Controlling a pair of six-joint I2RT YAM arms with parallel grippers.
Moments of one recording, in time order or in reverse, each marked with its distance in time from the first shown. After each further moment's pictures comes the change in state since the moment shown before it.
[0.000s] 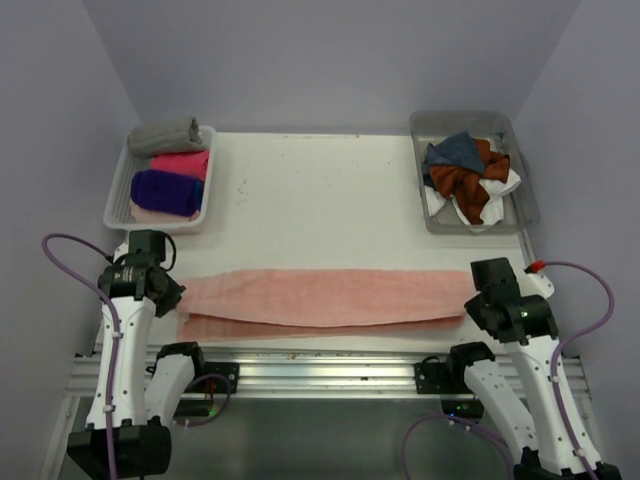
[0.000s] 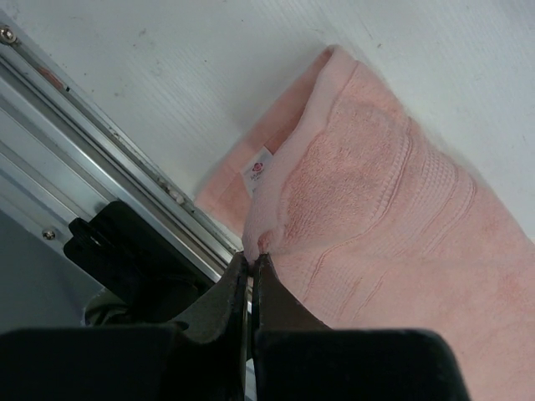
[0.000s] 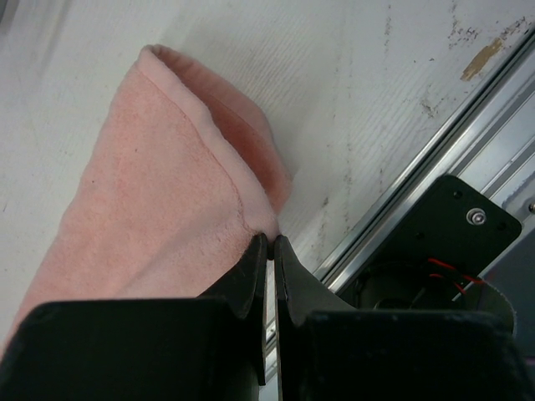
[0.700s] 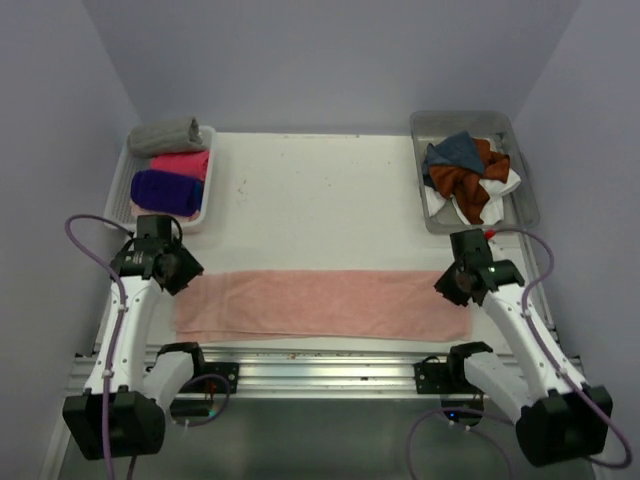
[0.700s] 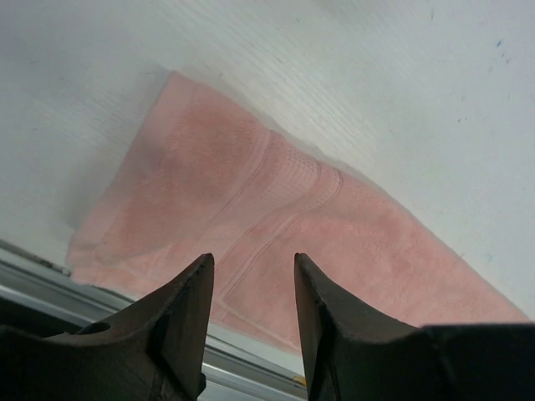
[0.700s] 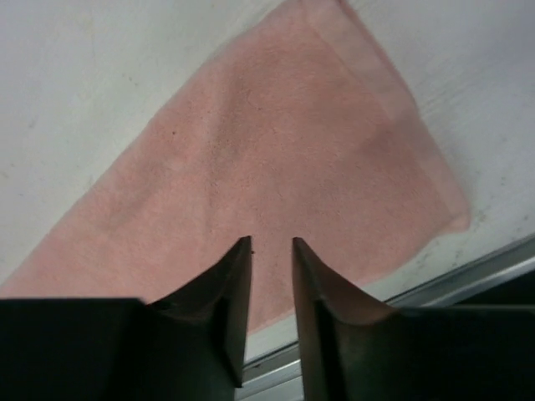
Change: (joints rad) left arm -0.010 0.081 -0.014 0.245 0.181 0.065; right arm 0.000 0.233 -0.066 0.341 -0.241 -0.204
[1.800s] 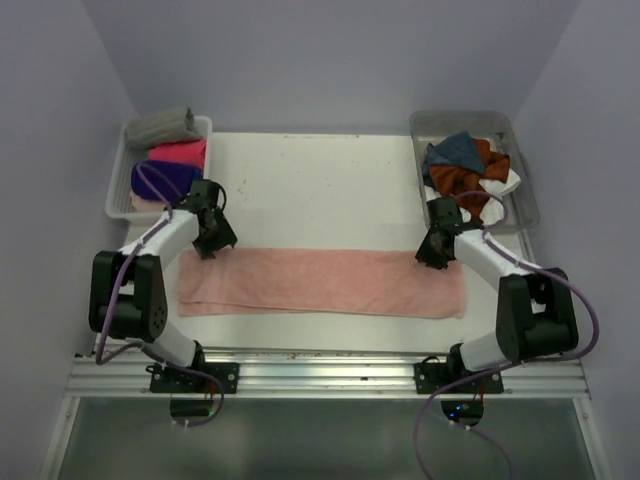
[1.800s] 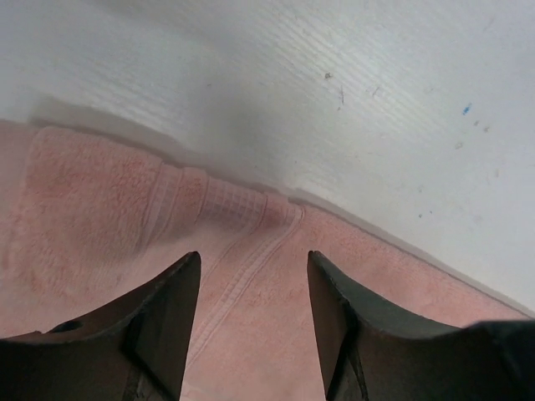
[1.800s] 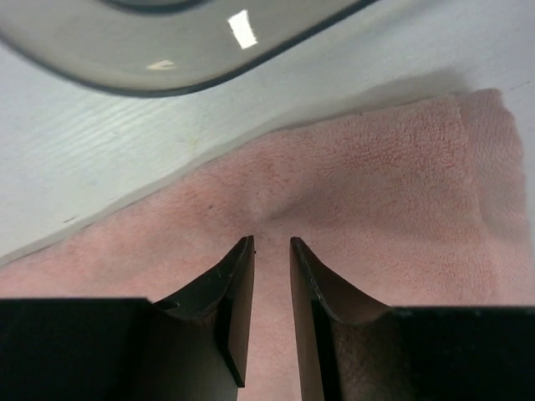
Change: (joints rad) left arm -0.207 0.713 0.145 0.431 -0.025 0.024; right arm 0.000 0.665 0.112 0.492 -0.065 -0.241
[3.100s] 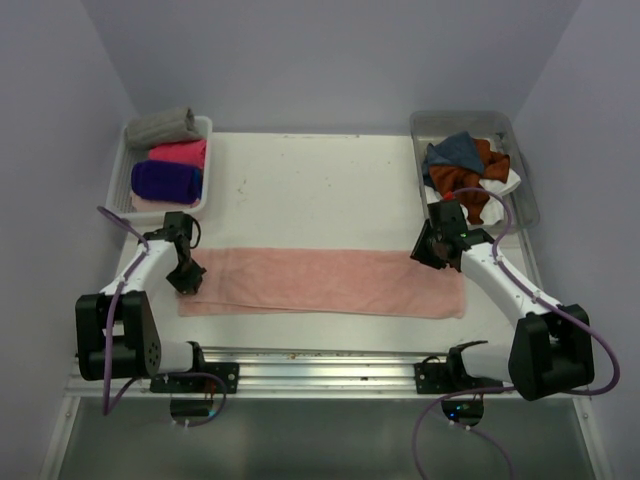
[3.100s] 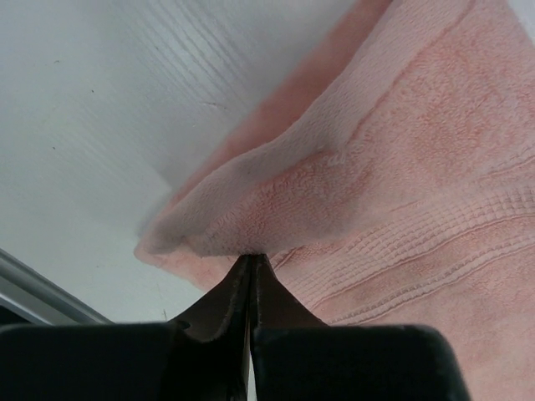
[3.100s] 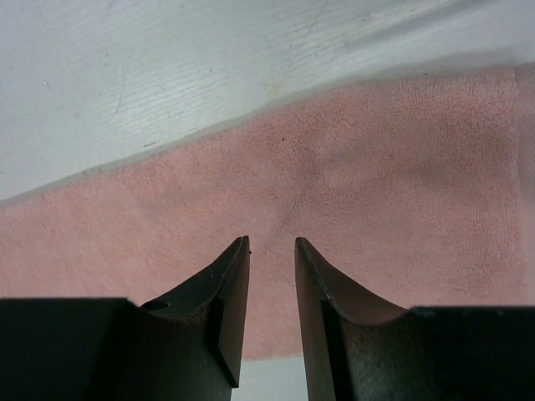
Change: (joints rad) left arm 0.174 -0.269 -0.250 -0.208 -0.130 -0.130; right arm 0.068 -0.227 -0.018 -0.045 -0.072 -0.042
